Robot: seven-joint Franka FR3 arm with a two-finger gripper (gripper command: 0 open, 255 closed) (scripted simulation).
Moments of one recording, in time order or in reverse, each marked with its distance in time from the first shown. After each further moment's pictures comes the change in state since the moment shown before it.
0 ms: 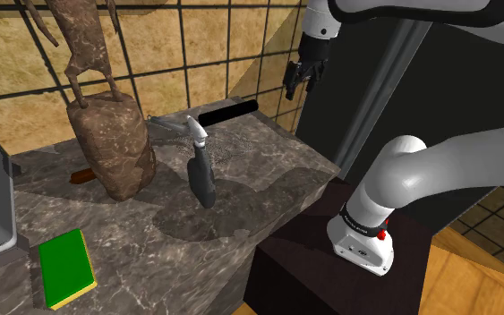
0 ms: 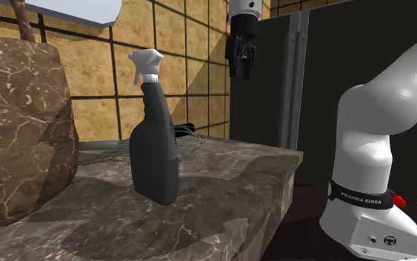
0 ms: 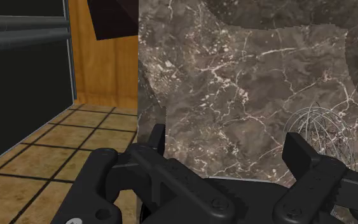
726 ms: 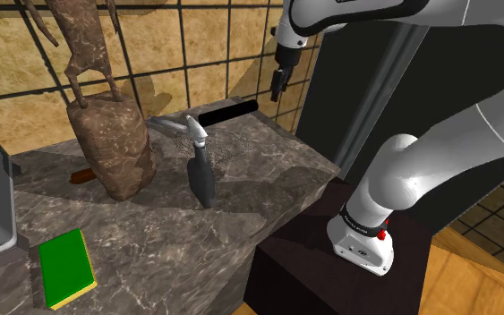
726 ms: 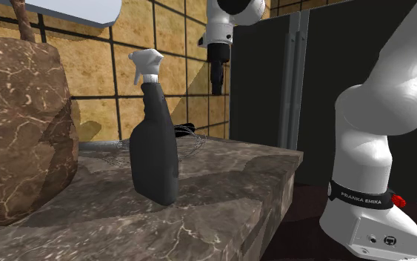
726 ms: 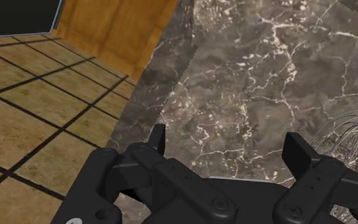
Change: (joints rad) arm 0.097 0.317 -0.179 0.096 -0.070 0.208 -0.479
